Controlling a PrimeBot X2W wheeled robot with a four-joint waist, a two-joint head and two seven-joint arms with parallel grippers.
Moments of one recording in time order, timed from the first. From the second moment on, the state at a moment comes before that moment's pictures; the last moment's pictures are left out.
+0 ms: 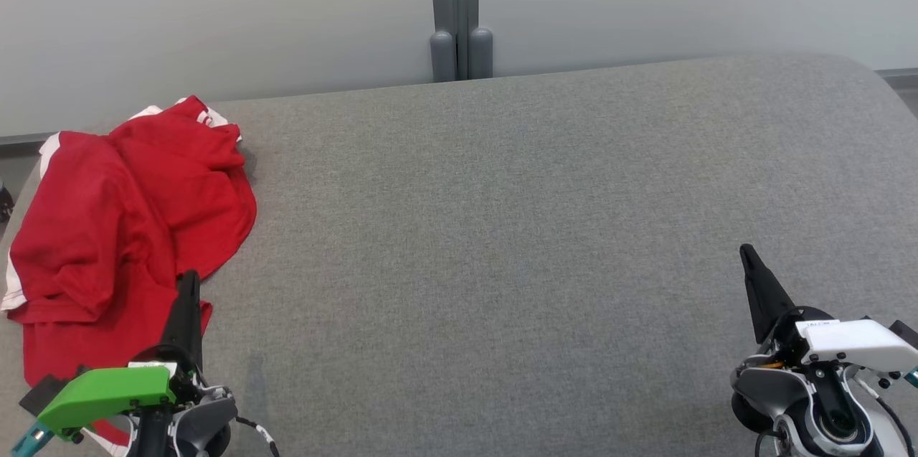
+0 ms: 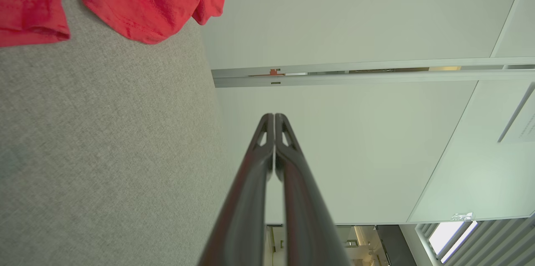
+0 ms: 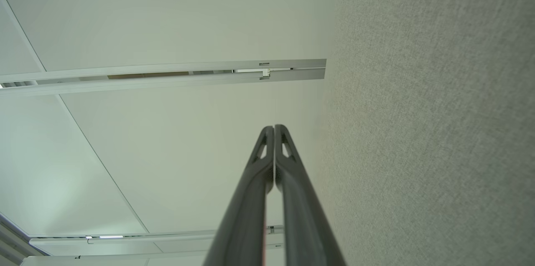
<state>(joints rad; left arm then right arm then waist) -0.10 0.05 0.11 0.25 -1.61 -0.13 0.11 -0.11 -0.05 -0.11 0.25 1.61 0.13 0.11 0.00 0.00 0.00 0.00</state>
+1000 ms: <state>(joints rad) -0.03 0.04 0.04 0.19 -1.33 -0.08 0.00 -0.04 -0.04 -0.08 0.22 1.36 0.13 0.00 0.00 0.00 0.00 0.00</state>
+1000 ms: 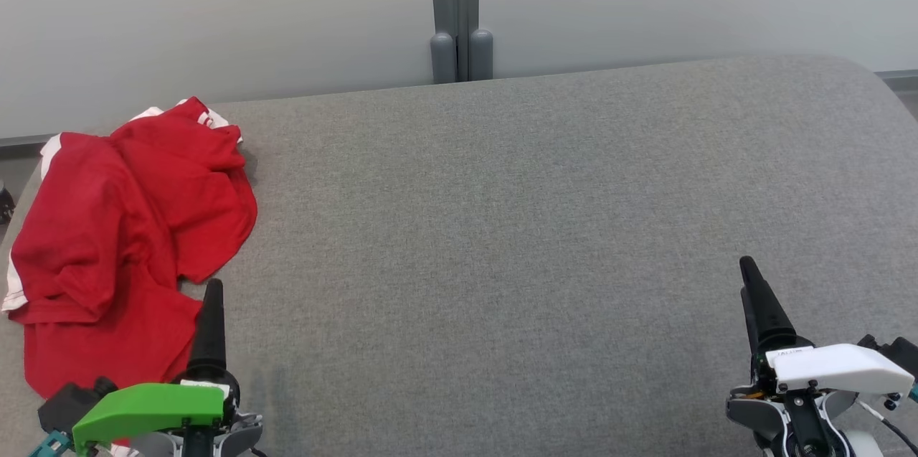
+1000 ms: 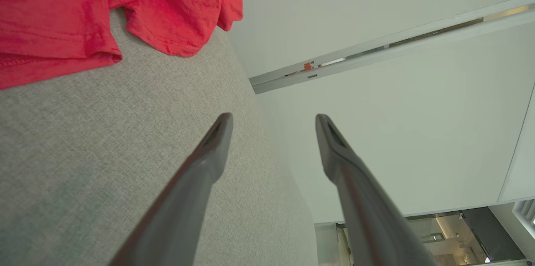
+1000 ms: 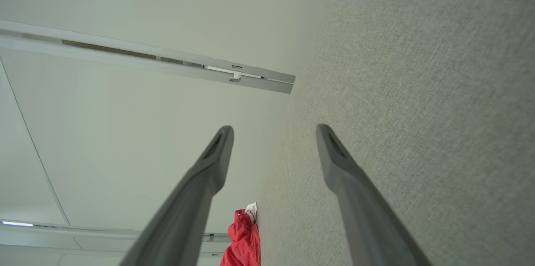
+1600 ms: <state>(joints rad) -0.02 0.04 -0.04 0.12 -0.98 -0.02 -0.07 -0.02 -0.04 -0.04 0.17 0.98 0.13 -0.07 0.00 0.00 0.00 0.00</state>
